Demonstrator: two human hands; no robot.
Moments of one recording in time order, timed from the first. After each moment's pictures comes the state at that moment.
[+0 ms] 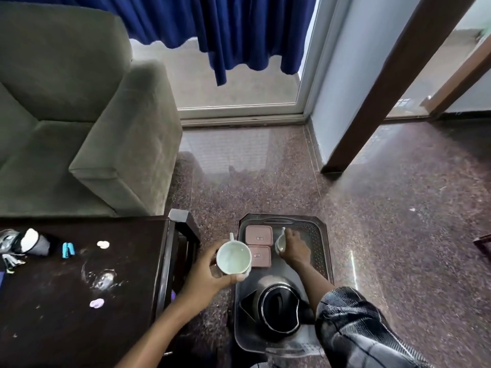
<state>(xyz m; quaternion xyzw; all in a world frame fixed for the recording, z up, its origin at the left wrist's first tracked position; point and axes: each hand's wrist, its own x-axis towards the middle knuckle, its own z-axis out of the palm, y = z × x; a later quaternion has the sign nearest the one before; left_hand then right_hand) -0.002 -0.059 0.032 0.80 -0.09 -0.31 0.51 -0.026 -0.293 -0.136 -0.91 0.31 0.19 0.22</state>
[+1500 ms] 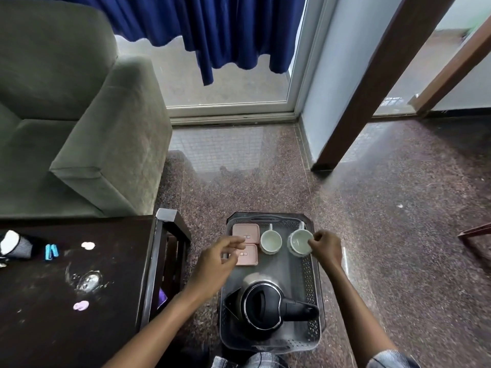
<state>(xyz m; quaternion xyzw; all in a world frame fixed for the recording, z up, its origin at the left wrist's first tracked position) -0.004 -0.105 0.017 0.82 -0.15 -0.30 0.47 -0.078 -0.361 -0.079 -0.80 0.49 0.02 0.36</state>
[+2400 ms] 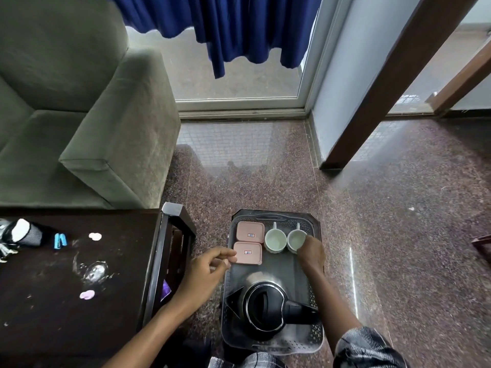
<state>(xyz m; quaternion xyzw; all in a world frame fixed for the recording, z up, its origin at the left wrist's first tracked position) -0.010 -0.079 0.010 0.83 -0.09 -0.31 0.45 -0.057 -0.329 -0.120 -0.83 0.48 0.12 0.25</state>
